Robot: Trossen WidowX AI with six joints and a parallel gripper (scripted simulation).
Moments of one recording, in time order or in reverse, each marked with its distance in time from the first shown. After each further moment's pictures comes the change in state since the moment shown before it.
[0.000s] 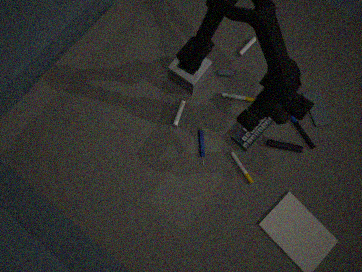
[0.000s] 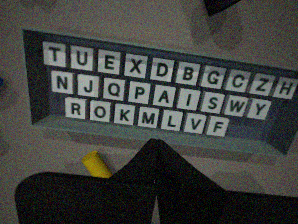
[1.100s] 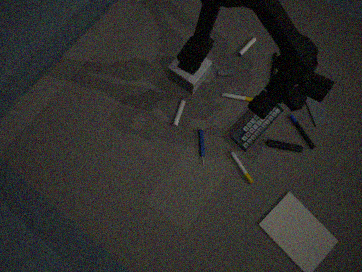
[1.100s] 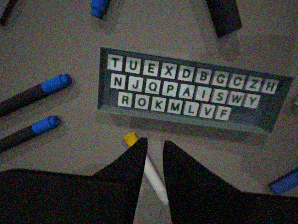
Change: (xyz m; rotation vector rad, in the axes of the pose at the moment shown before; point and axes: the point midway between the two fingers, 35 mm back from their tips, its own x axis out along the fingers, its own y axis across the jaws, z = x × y) arm -0.056 0.032 0.001 -0.006 -0.013 0.007
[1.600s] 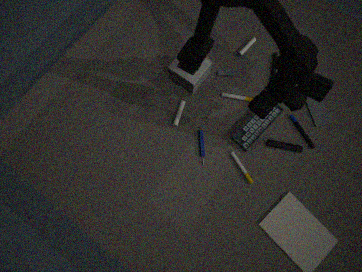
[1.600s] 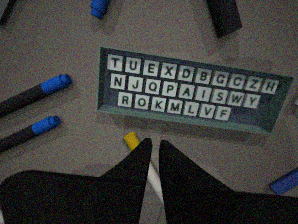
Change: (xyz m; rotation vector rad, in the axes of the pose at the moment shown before) arm 0.000 0.000 0.000 0.000 -0.001 0.000
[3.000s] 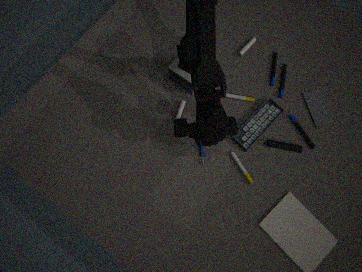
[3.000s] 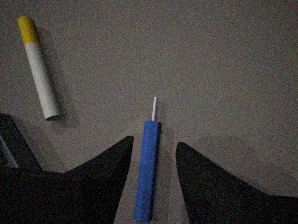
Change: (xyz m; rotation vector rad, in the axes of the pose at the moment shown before) arm 0.035 -0.234 -0.064 0.726 -0.495 -0.228
